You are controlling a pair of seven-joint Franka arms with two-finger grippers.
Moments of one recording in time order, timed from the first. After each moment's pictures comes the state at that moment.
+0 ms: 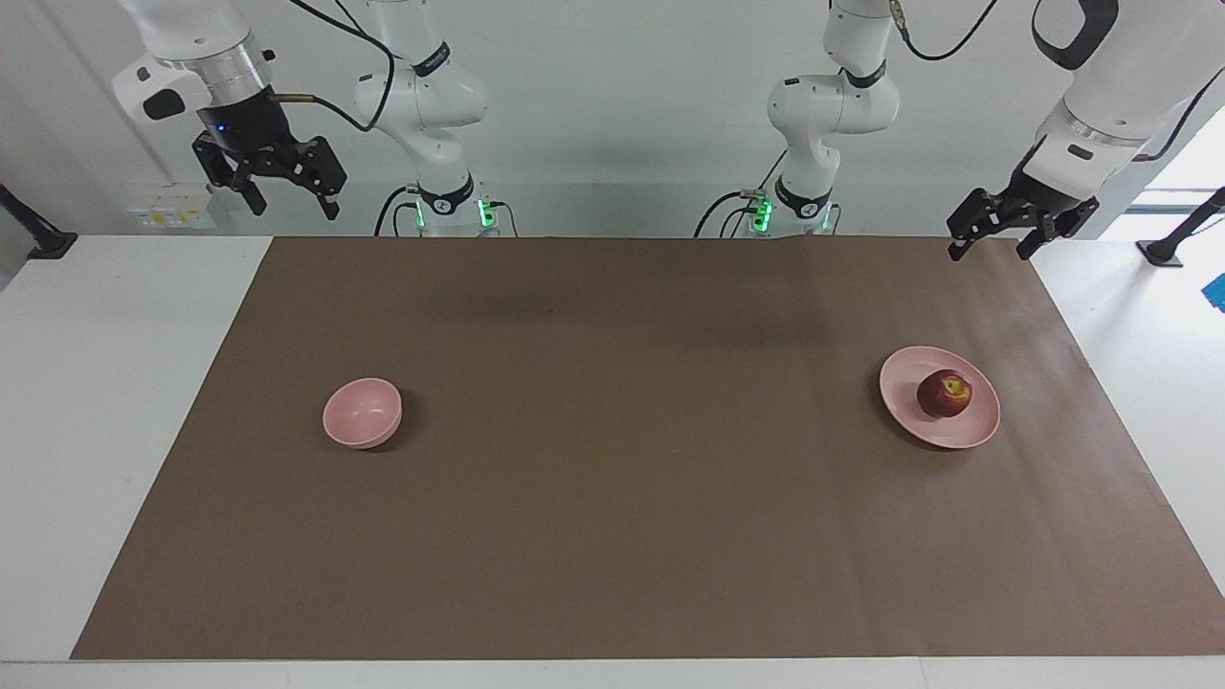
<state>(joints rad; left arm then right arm) -0.07 -0.03 0.07 -1.58 -0.02 1.51 0.03 0.07 -0.12 -0.11 -1.61 -0.01 1.50 0.04</state>
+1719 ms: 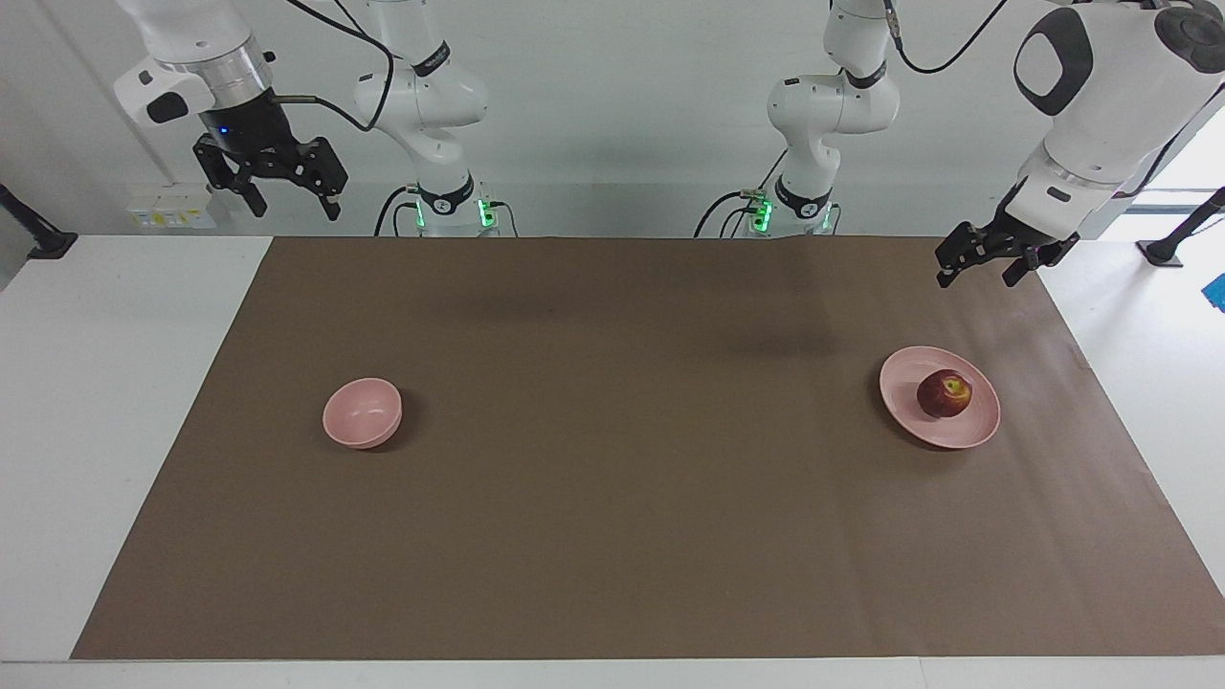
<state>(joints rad) -0.06 -0.02 0.08 -1.85 -0.02 1.81 0.08 0.07 -0.12 -0.11 -1.61 -0.01 1.50 0.04</state>
